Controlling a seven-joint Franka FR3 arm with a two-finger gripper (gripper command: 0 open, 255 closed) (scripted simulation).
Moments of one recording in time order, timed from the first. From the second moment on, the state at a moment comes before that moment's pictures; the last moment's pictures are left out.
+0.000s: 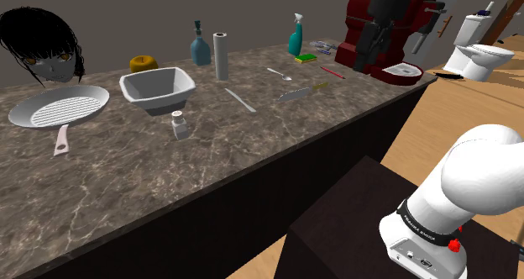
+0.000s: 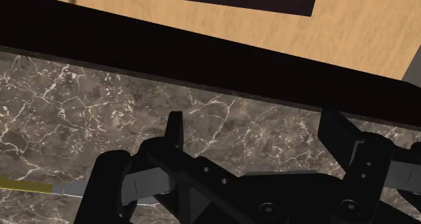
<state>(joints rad) 0.00 -0.79 -0.01 -2.34 0.05 1.54 -0.14</state>
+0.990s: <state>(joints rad) 0.08 -0.56 -0.35 -2.39 -0.12 1.86 -0.81</state>
